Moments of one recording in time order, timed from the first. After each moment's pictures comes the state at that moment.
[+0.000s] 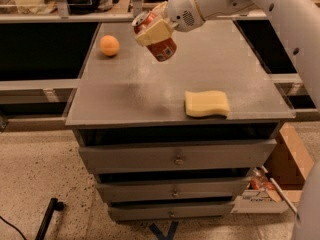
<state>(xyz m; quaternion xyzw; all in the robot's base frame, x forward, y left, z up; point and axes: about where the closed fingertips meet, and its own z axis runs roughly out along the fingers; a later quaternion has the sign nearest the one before) 0.661 0.029 0.977 -0.59 0.63 0.27 0.43</state>
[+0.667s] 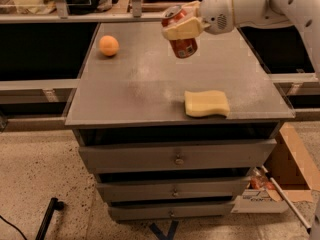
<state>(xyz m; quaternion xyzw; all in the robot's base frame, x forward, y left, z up) 0.671 -0.040 0.989 -0.54 0.61 0.32 0.49</state>
